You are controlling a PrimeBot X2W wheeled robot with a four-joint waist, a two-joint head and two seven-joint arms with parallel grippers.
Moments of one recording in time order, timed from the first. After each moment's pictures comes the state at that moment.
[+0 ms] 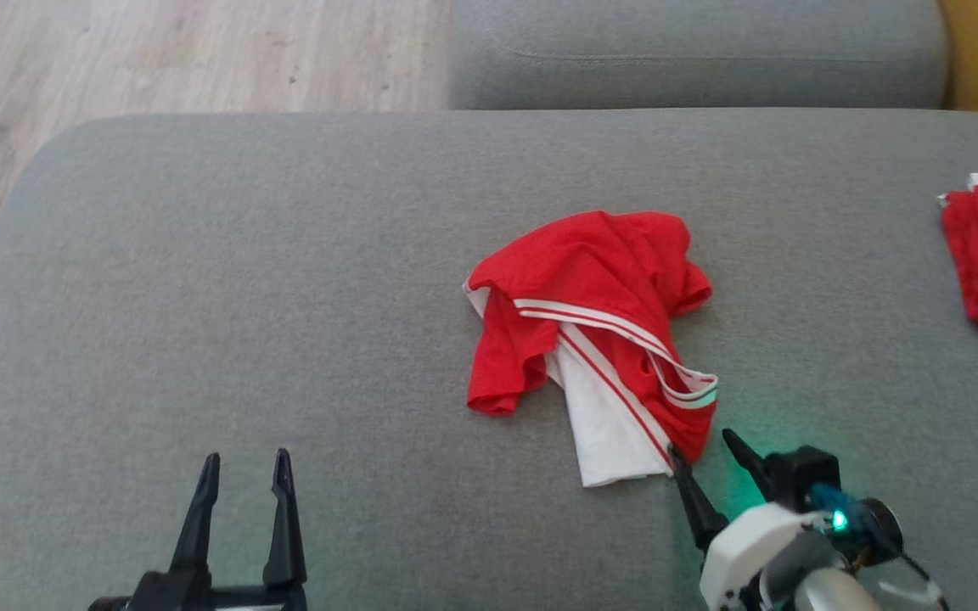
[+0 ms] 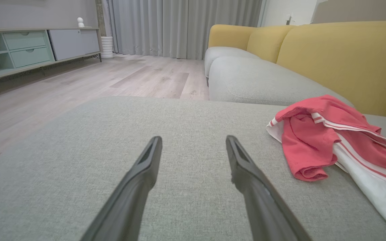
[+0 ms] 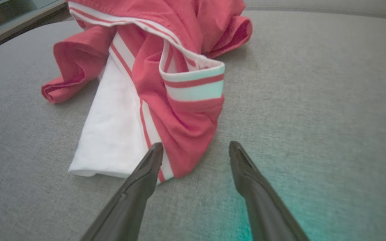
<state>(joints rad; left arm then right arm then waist) 0.16 0.06 -0.13 0.12 -0.17 0.02 -0.25 -0.07 -0.05 0.19 0.53 0.08 0.13 -0.08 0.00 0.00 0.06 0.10</state>
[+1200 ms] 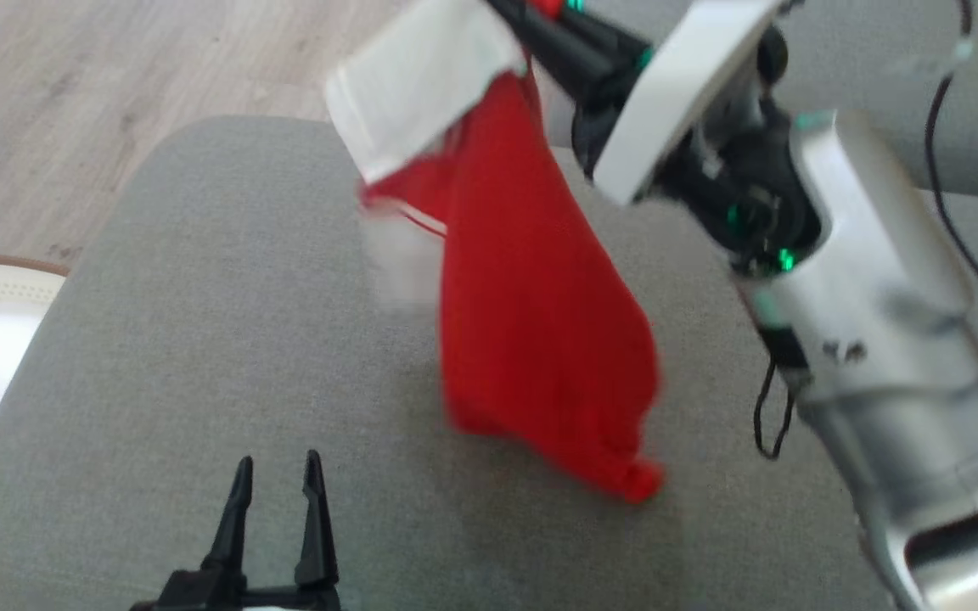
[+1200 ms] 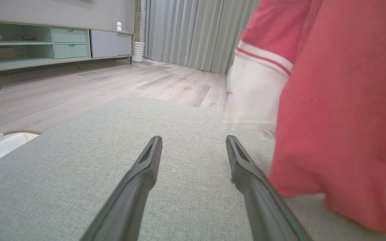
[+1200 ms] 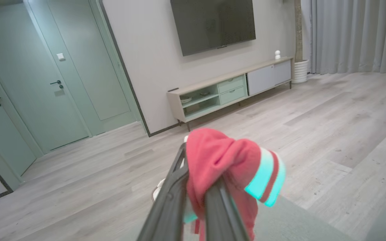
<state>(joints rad) 0.15 0.05 -0.22 0.13 -0.26 0.07 -0.25 -0.86 -0.07 0.49 0.22 0.82 0.13 0.51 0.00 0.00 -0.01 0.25</state>
